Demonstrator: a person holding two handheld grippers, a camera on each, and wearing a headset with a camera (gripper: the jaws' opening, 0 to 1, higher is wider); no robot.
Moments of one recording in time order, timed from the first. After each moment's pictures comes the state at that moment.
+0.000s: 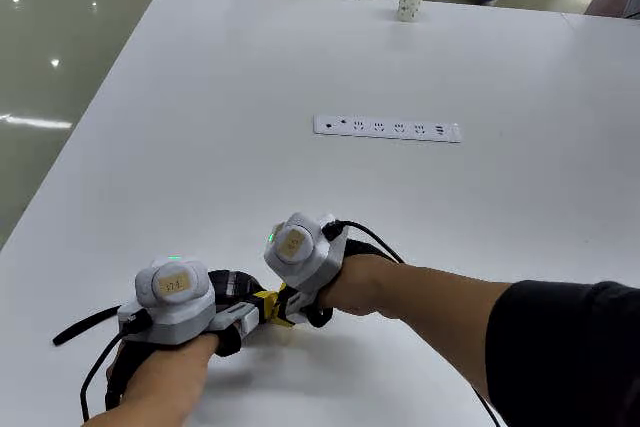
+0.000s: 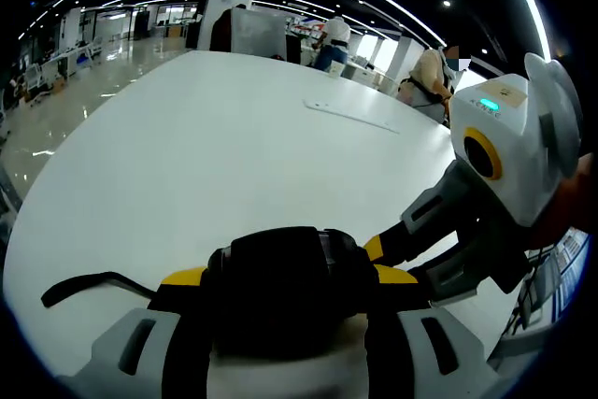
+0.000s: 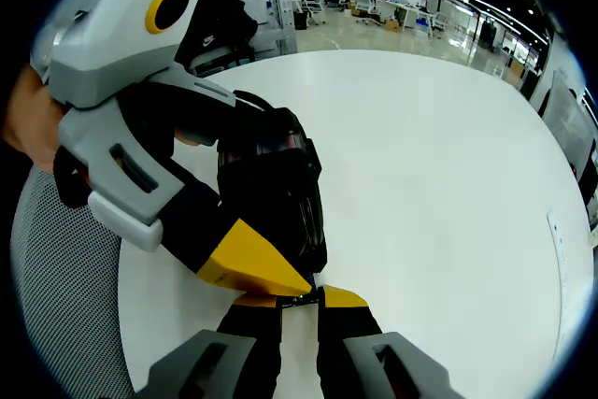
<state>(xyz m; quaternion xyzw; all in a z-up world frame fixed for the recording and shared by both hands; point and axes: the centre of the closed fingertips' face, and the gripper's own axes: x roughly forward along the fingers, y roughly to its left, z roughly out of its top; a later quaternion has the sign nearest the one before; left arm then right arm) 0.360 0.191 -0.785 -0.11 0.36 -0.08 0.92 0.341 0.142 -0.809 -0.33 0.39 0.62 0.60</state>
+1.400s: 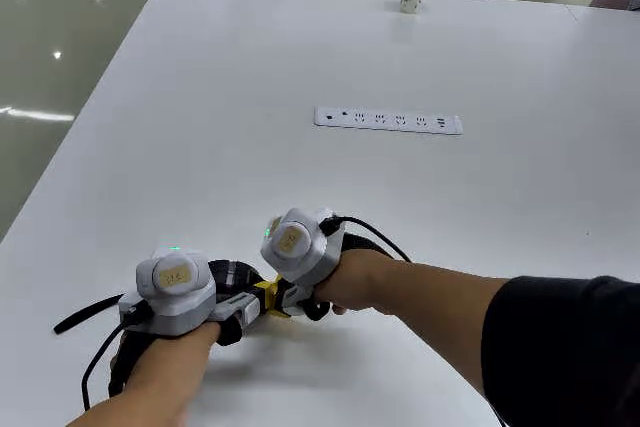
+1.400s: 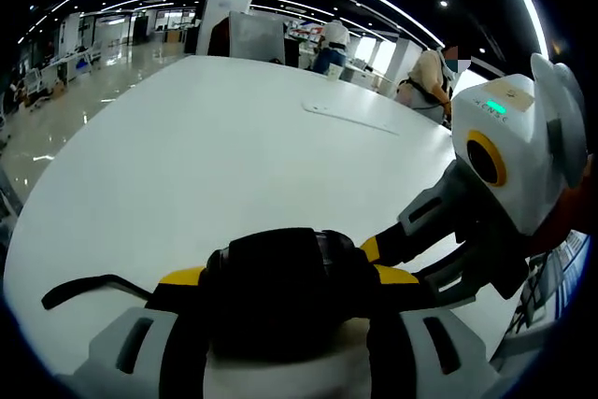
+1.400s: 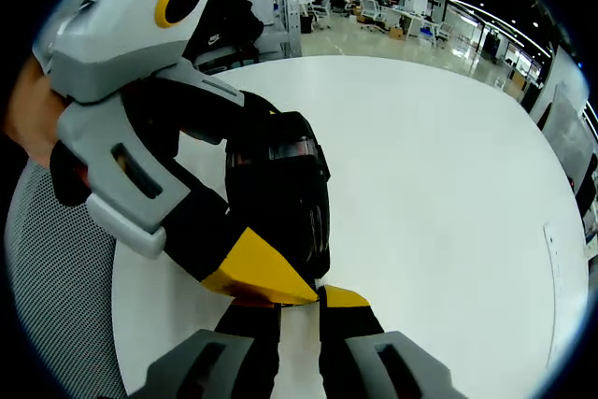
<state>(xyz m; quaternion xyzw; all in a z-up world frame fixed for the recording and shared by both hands) 0.361 0.190 -0.784 -0.11 0.35 -0.08 0.93 0.340 0.146 -0.809 -0.34 0.36 0.63 0.60</state>
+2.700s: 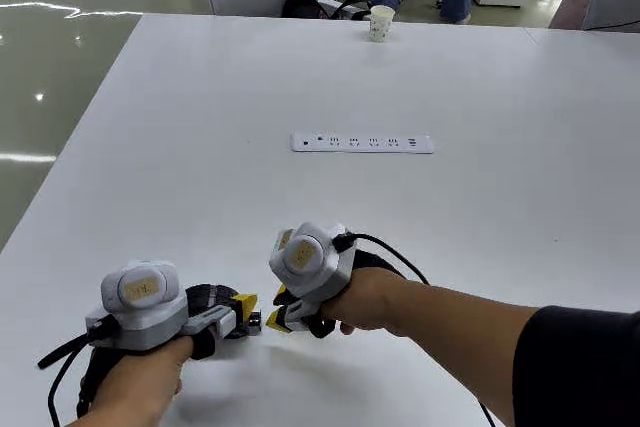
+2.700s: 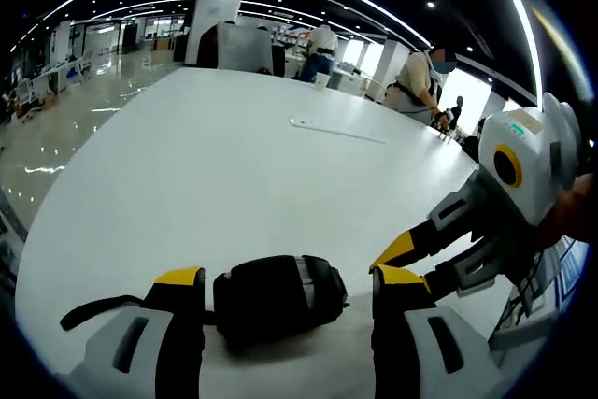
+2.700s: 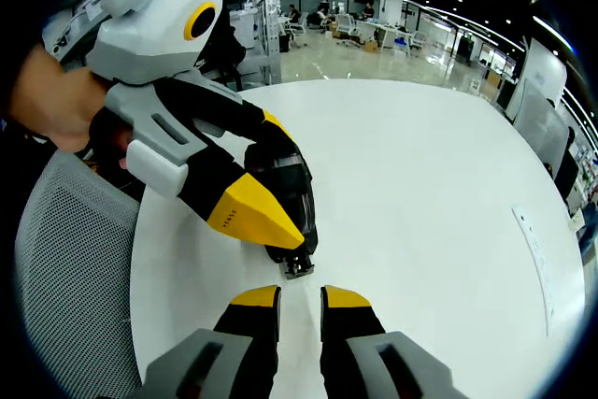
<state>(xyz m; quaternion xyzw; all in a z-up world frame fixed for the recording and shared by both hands) 0.355 0.187 -0.749 -0.09 0.34 -0.12 0.93 0.339 0.112 -0.769 -0.30 0.34 0.60 0.65</state>
